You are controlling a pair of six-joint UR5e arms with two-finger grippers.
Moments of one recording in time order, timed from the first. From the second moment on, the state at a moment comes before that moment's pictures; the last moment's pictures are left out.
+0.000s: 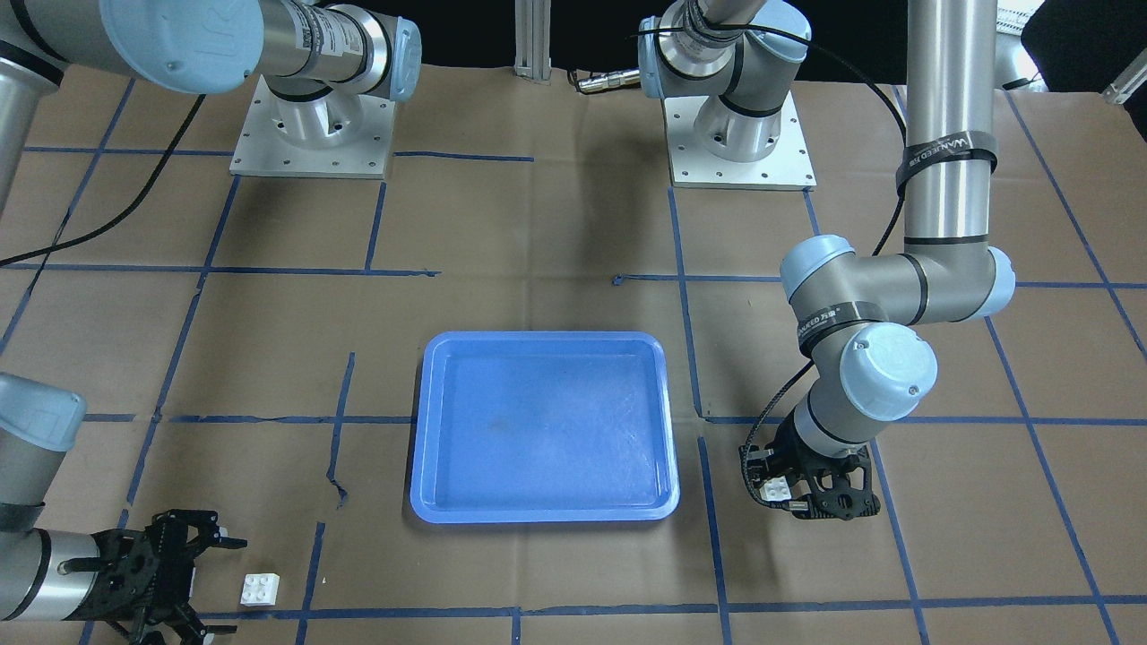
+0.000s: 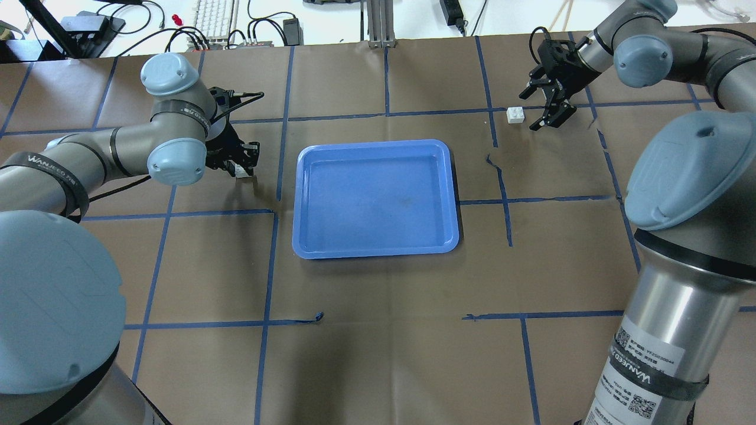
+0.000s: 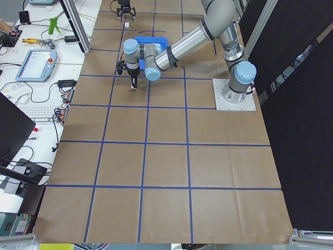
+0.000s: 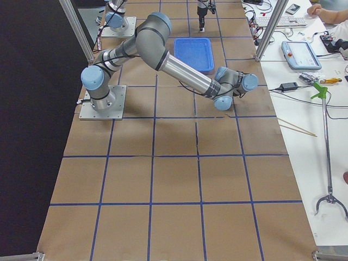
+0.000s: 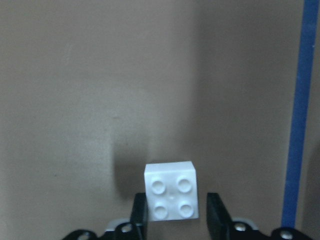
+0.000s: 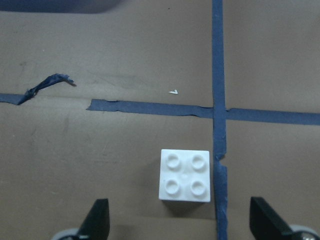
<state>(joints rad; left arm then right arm) -1.45 -2.11 -1.72 -0.83 1.57 0.10 1.30 -0.72 1.16 -1.81 -1.09 -1.98</state>
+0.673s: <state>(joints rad) -1.50 -2.02 -1.73 -0.85 1.57 0.22 1.30 -0.72 1.16 -1.81 -1.09 -1.98</state>
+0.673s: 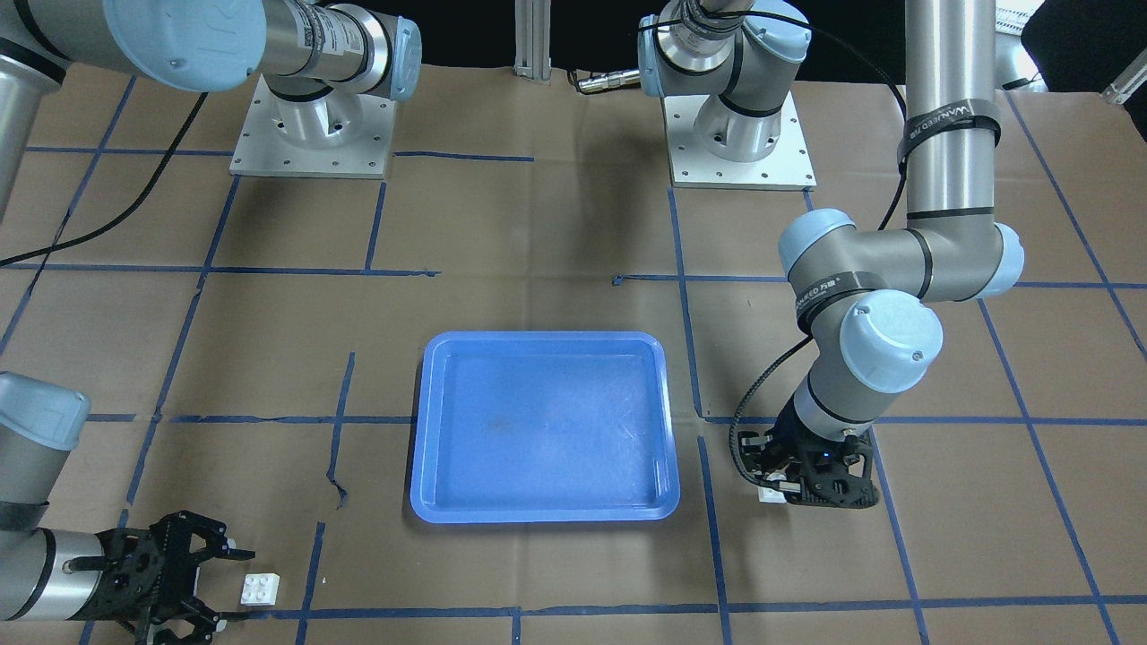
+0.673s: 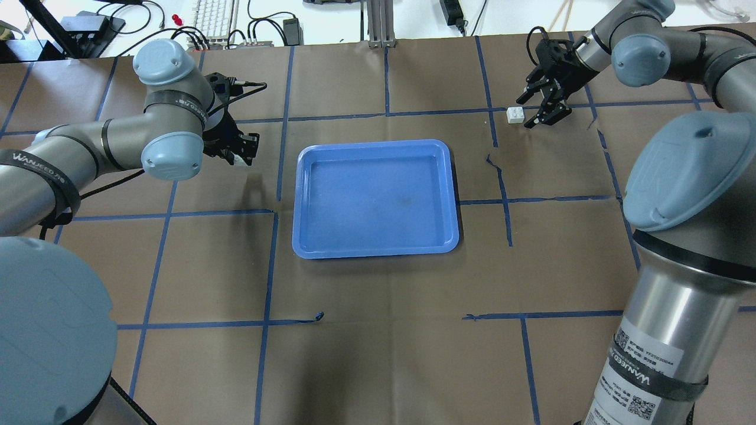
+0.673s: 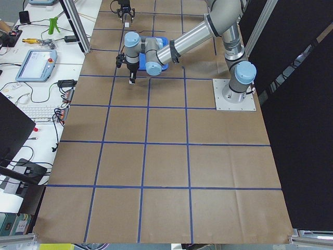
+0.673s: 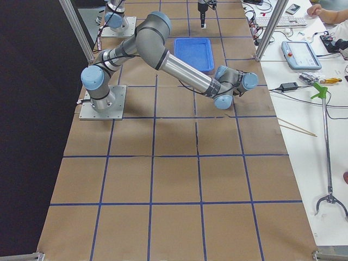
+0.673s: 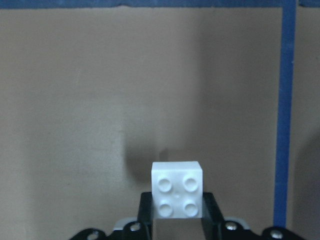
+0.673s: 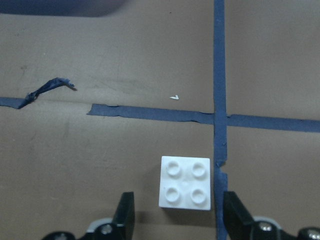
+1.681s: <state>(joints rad) -1.84 -2.02 -1.75 -0.88 1.57 1.03 1.31 -0.74 1.15 -1.83 -1.09 -1.98</state>
